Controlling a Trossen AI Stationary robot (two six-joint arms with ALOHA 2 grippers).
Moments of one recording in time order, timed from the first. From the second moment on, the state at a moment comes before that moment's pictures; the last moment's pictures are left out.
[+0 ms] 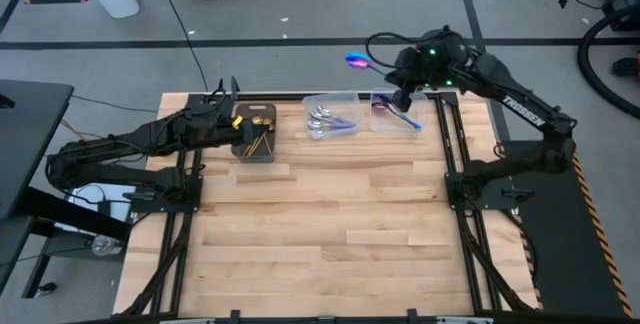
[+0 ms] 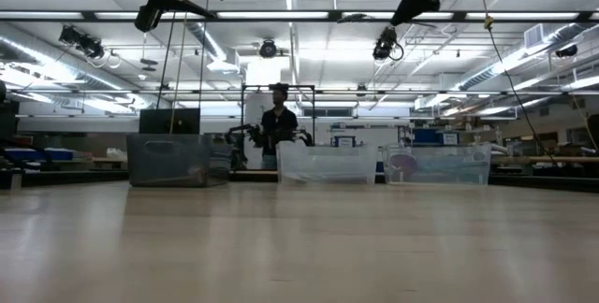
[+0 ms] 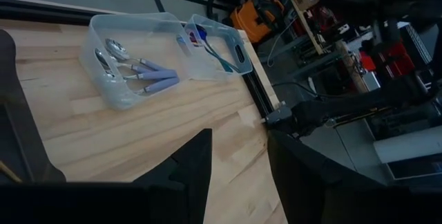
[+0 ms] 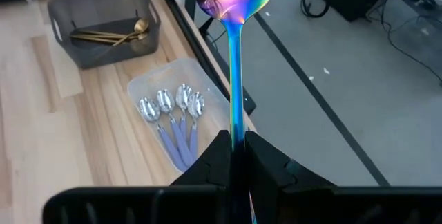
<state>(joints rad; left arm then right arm) 0.21 0.87 0.88 -0.38 -0.22 -1.01 -0.63 1.24 1.47 -0.87 -0.02 -0.23</state>
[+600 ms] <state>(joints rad) 0.21 0.87 0.88 -0.21 -0.32 -0.87 -0.63 1.10 1.47 -0.89 -0.03 -0.19</state>
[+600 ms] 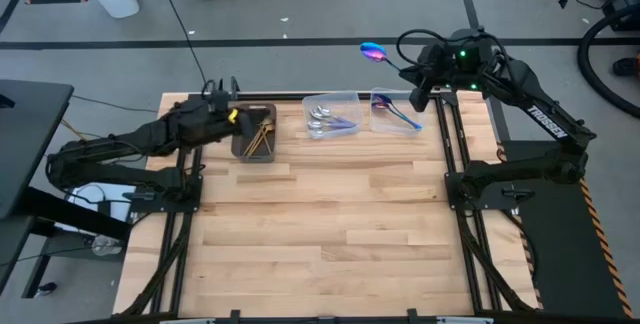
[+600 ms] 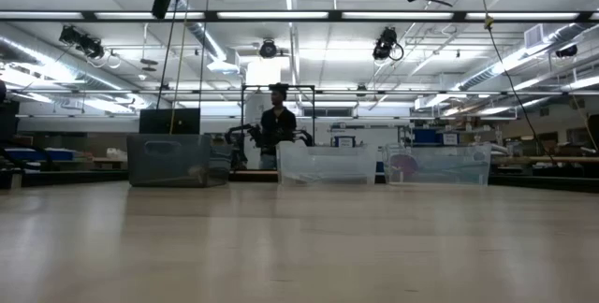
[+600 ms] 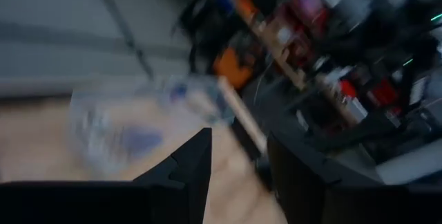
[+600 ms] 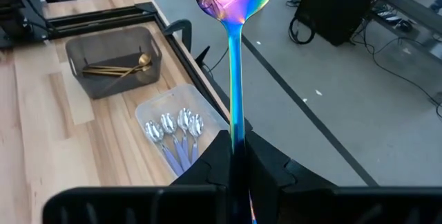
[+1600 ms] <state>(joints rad) 0.15 0.87 0.88 -0.10 -0.49 -0.65 -0.65 1.10 1.22 -0.79 0.06 -0.21</state>
